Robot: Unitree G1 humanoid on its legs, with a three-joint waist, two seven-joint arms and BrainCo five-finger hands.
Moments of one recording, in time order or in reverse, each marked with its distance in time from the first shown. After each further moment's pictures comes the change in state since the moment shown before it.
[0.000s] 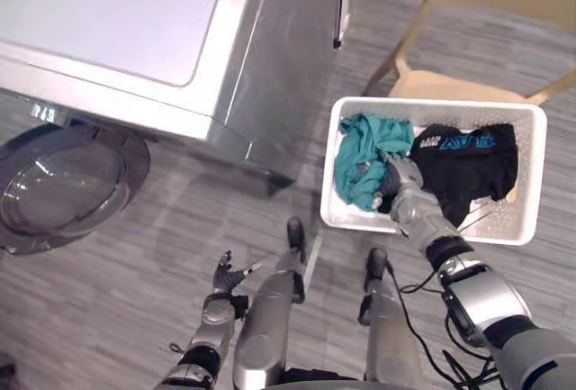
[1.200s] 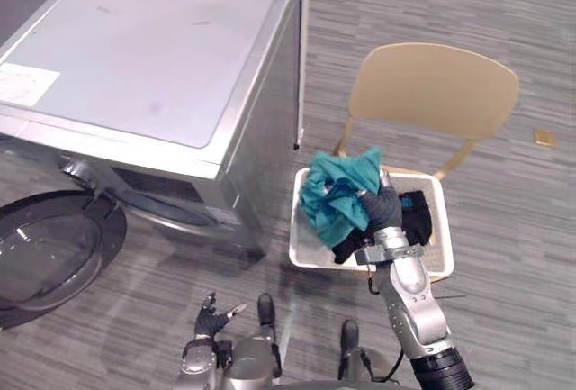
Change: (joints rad) left arm 0.299 0.042 0.027 -0.254 0.007 0.024 -0.049; right arm 0.738 0.279 -0.039 -1.265 1.032 -0.260 0.226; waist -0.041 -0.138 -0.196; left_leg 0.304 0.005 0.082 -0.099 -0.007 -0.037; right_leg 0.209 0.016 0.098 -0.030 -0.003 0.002
